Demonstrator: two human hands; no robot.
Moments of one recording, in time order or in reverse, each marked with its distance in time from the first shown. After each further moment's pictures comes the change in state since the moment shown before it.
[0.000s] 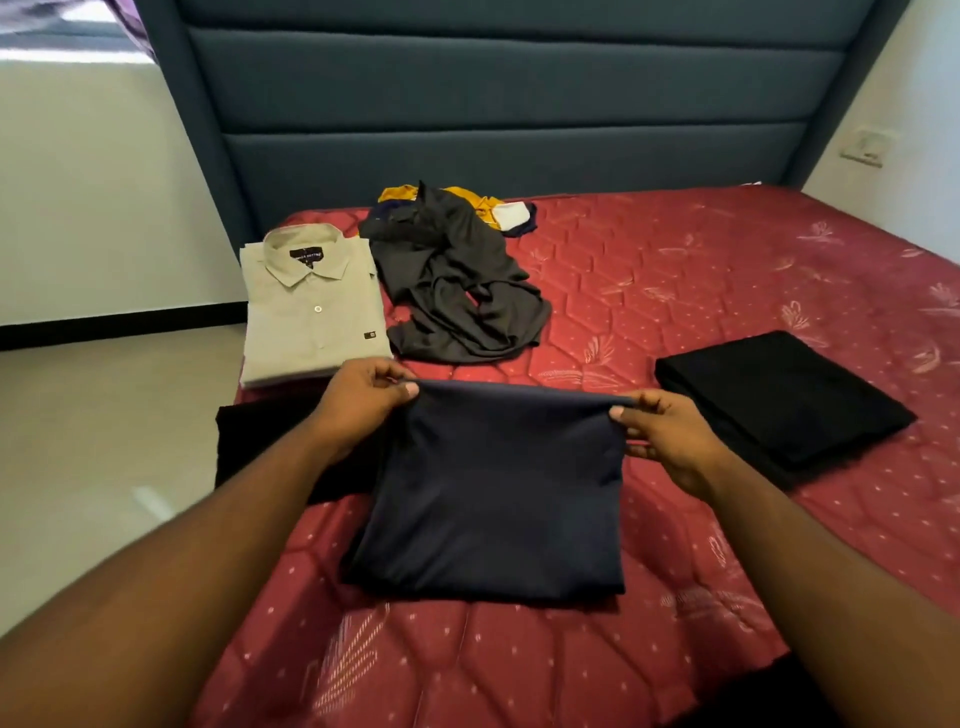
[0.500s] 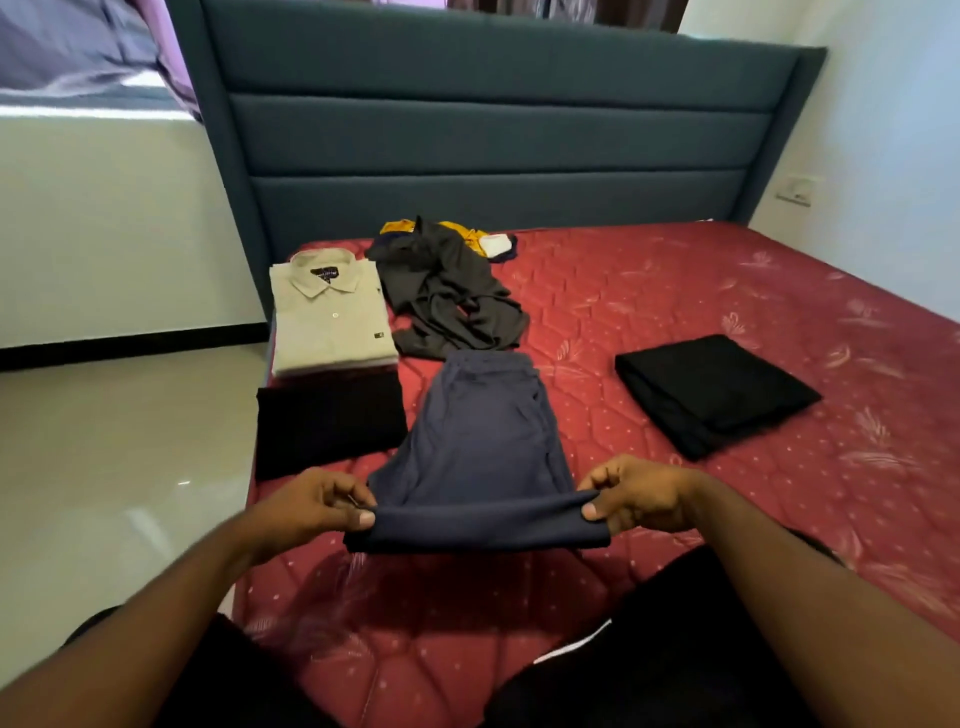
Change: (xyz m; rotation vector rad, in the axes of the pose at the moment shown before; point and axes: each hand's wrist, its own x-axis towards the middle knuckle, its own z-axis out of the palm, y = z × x) left_hand -0.184 -0.049 -0.056 -0.002 -0.433 -0.029; right_hand -0.141 0.024 -0.016 -0.234 -0.572 0.258
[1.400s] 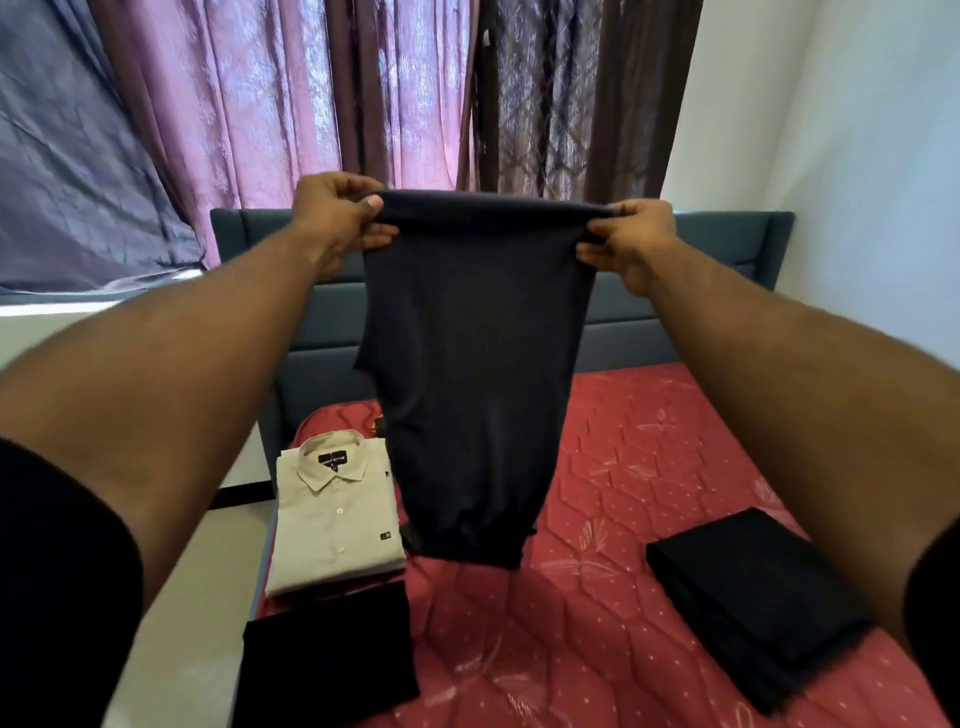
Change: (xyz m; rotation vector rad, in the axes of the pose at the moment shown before) left_hand 0.187 0.444 -0.206 -0.182 0.690 0.586; right_hand -0.010 -0.466 -0.132 0.279 0.865 -0.828
